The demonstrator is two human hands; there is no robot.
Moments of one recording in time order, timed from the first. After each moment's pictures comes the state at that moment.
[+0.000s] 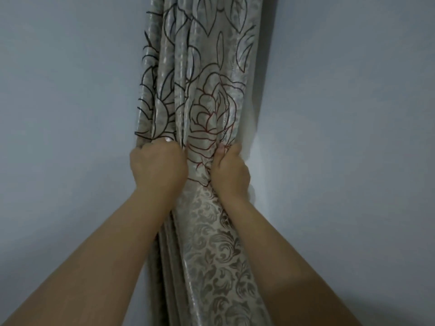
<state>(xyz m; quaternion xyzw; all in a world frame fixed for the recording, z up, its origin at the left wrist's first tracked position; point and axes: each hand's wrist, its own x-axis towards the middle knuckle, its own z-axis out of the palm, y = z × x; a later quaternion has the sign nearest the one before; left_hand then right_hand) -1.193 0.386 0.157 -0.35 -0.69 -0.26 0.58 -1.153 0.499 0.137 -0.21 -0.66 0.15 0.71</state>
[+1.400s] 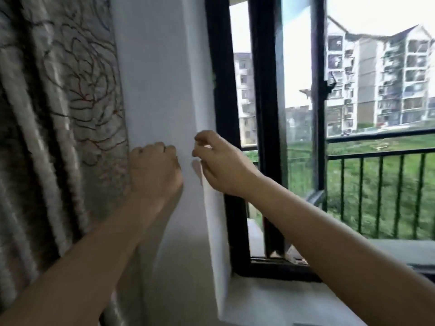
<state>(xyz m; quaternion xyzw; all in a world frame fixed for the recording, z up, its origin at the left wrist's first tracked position) -0.790 0.433 0.037 -0.66 -0.58 -0.28 0.39 -0.641 0.435 0.033 -0.34 -0.82 -0.23 0.39</state>
